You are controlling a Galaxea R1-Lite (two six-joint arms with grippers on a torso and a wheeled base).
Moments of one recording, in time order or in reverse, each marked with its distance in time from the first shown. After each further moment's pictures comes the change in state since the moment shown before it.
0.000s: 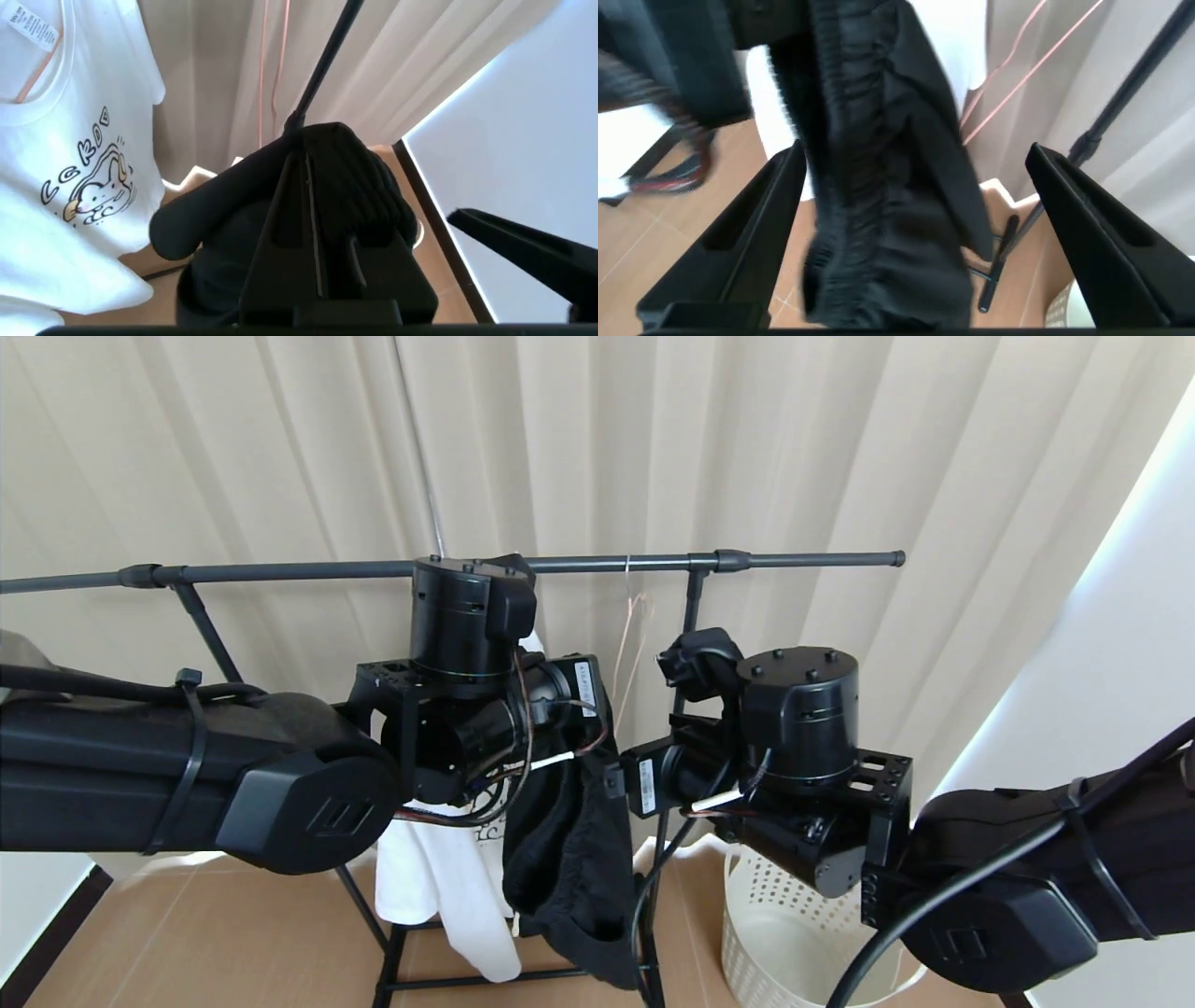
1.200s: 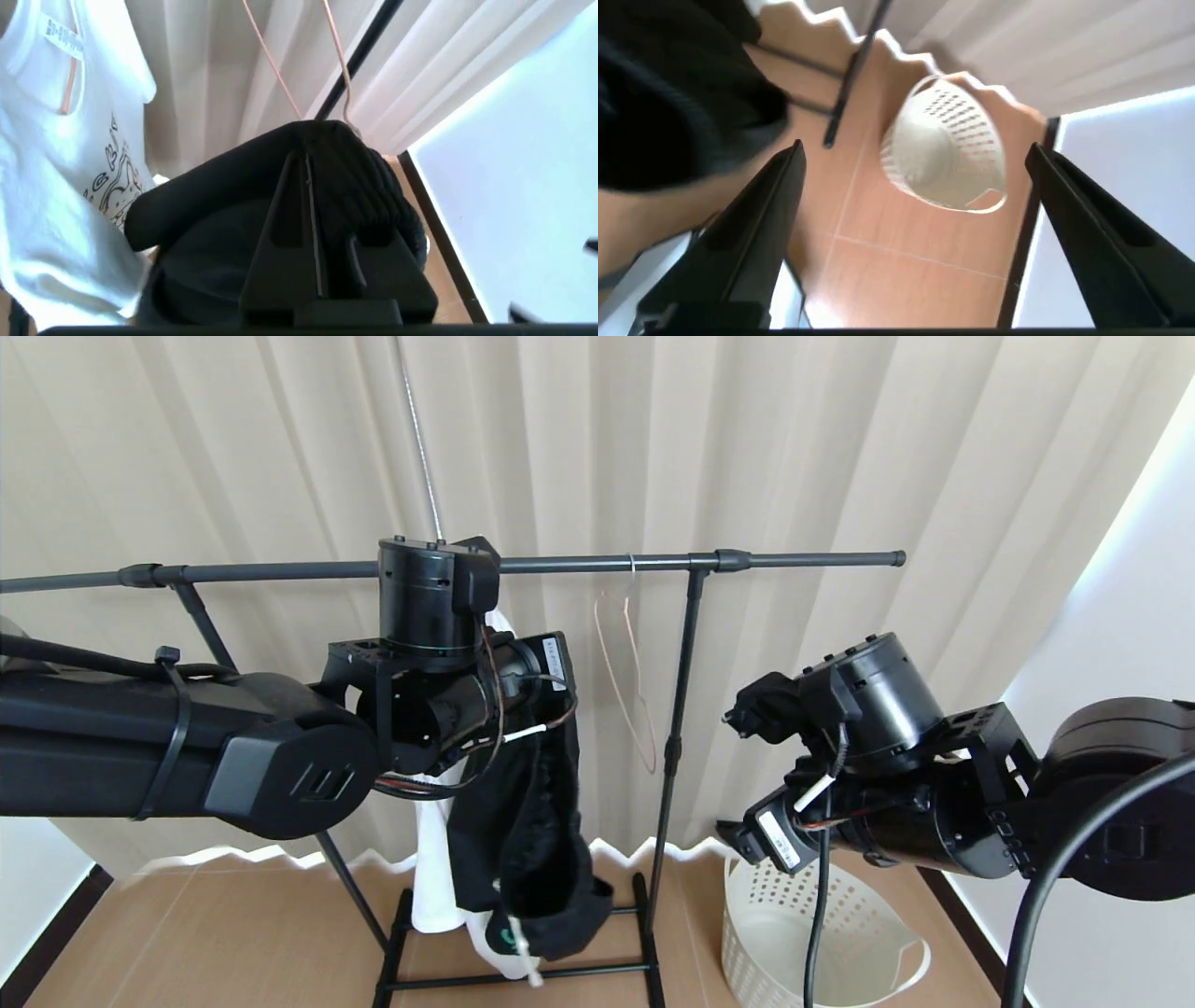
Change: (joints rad) left arm 0.073 0.001 -0.024 -0.001 -0.016 -0.005; right arm -0.125 -0.170 -0.061 0.756 -0.054 -0.177
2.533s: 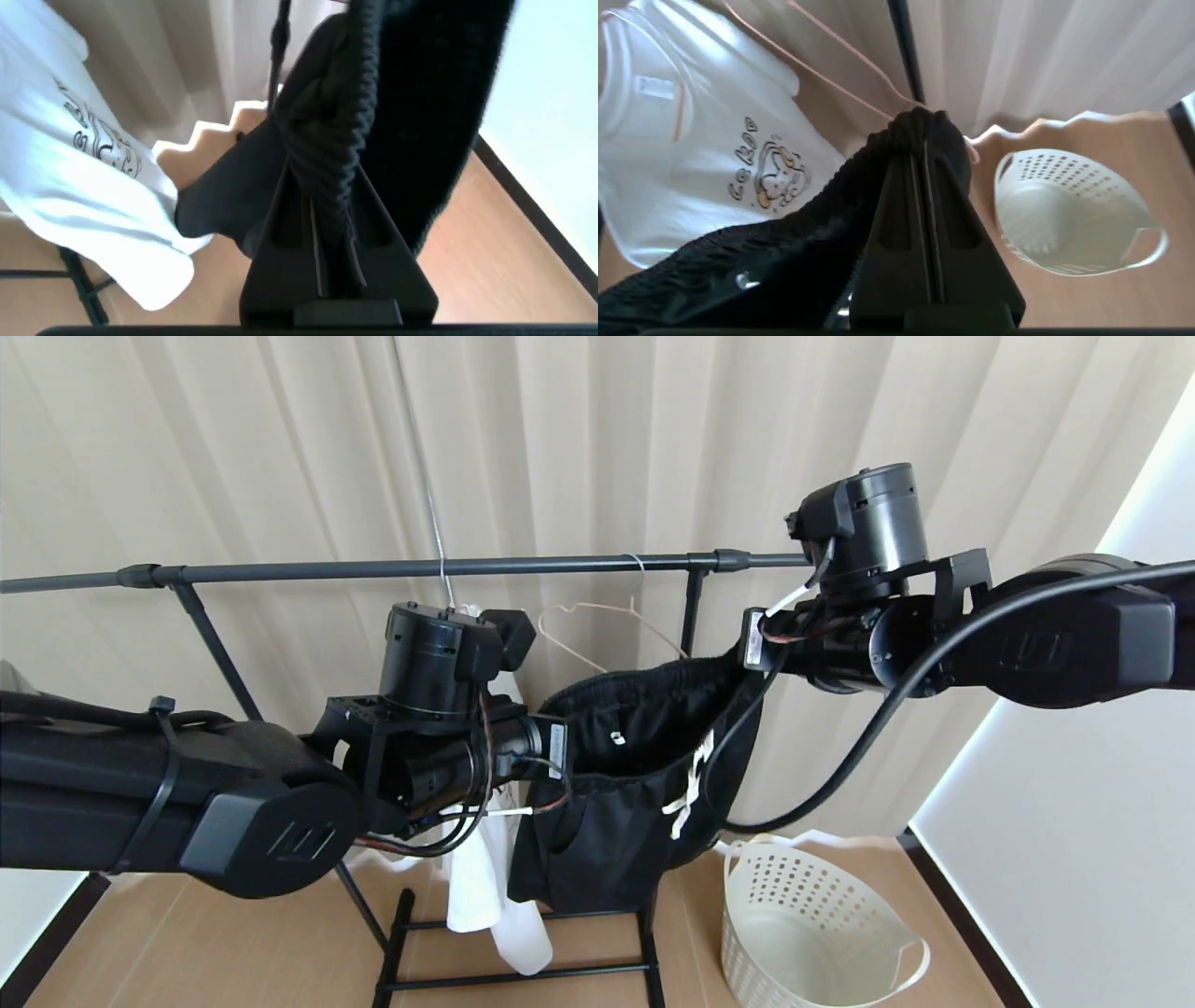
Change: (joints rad) left arm -0.013 -0.026 0.138 0.052 -0.147 0.150; right arm -0.100 0.132 -0.434 0.005 -0.171 0.407
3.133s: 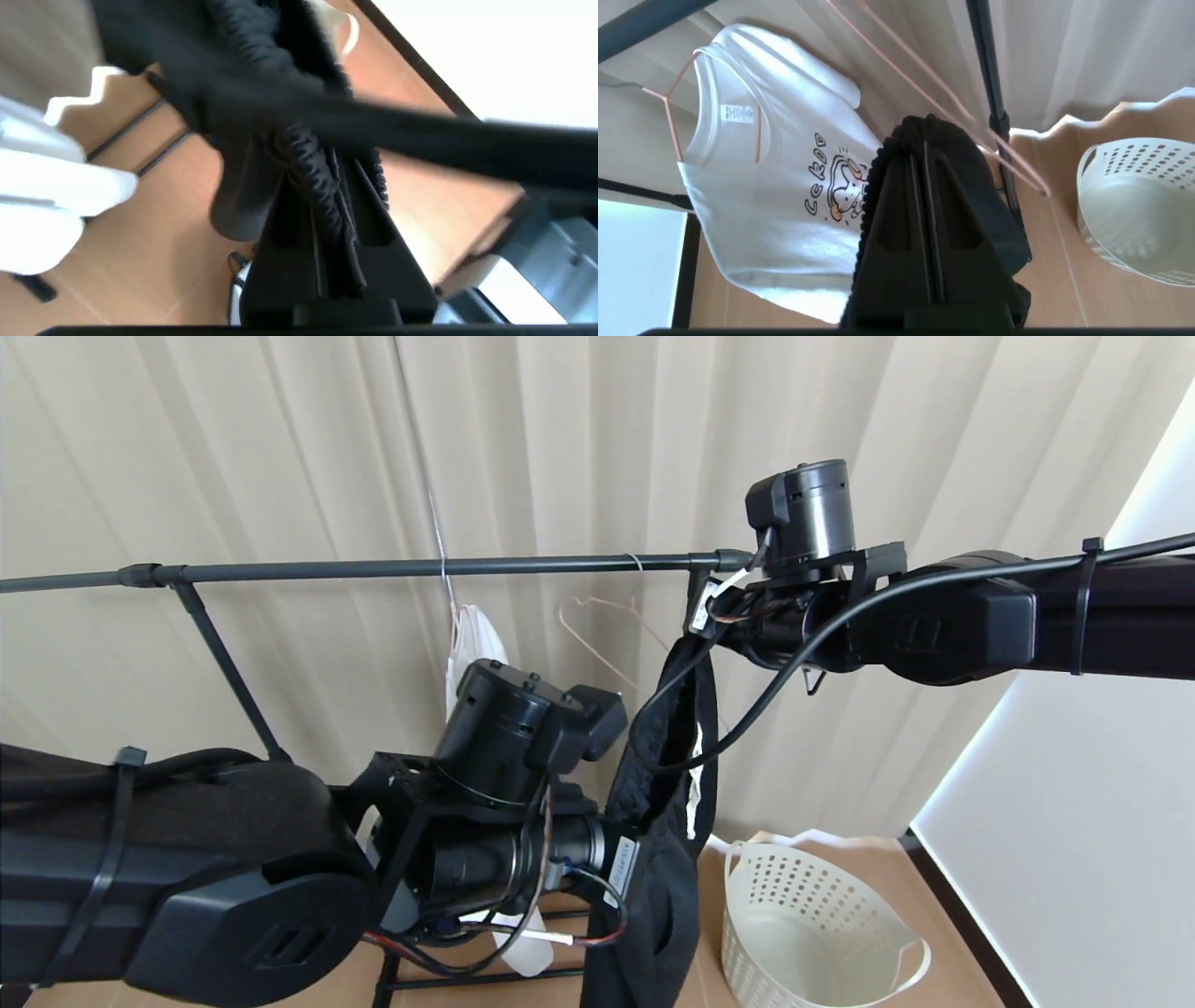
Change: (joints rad) left arm -0.190 -0.052 0.032 0.215 -0.110 0.018; right arm -0.006 0.144 -0.205 -0.034 0.108 0.220
